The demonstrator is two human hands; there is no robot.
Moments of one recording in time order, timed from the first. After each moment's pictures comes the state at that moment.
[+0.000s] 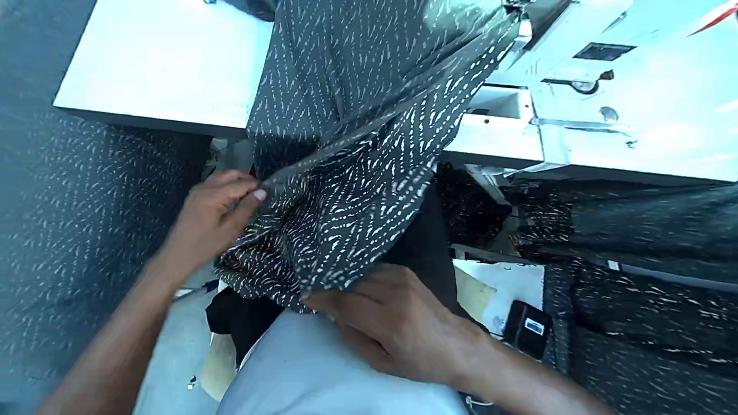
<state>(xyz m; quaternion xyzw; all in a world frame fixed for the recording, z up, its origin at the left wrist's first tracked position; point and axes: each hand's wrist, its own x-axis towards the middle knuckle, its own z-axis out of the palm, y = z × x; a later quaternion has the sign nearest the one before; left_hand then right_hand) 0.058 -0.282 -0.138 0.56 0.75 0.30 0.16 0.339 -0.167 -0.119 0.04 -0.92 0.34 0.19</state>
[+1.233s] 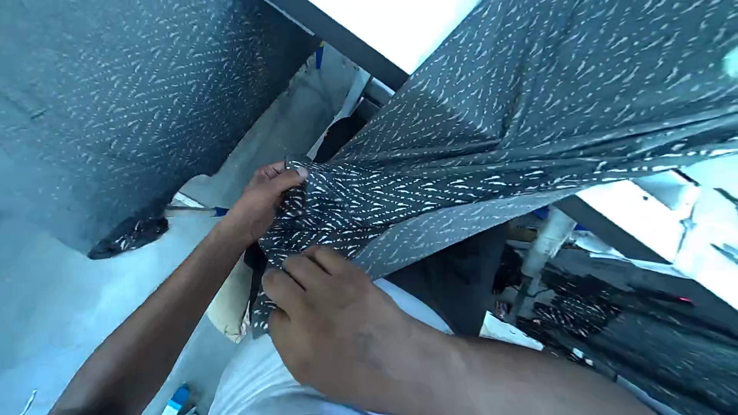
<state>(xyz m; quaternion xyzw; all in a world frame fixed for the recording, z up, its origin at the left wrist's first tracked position) 0.089 -0.391 -0.202 0.04 0.59 0.70 0.40 0.234 -0.279 -0.092 0.29 -0.94 0.19 0.01</state>
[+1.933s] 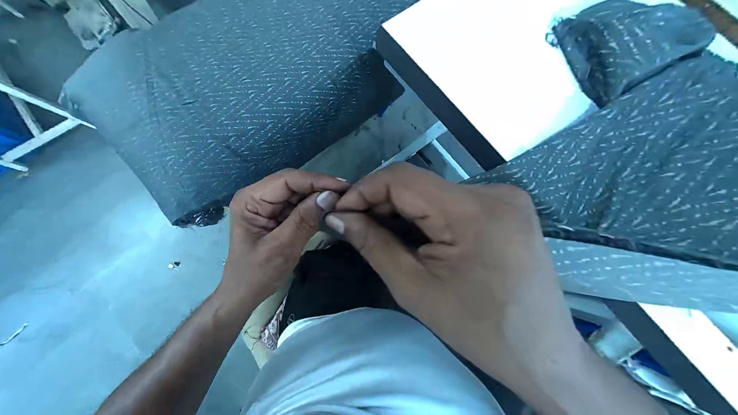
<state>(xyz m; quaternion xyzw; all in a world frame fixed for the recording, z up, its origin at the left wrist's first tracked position) 0.107 -0.472 -0.106 0.21 0.54 0.81 0.01 0.137 -0.296 -0.020 0.18 -0.91 0.35 0.10</state>
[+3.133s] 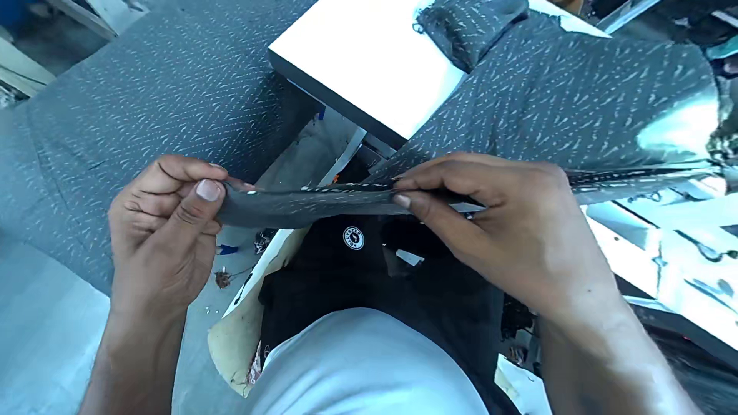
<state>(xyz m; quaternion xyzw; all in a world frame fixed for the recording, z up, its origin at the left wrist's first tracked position) 0.063 -0.460 -0.088 0.26 0.58 0.77 0.06 0.179 -0.173 -0.022 0.06 -0.96 0.24 0.13</state>
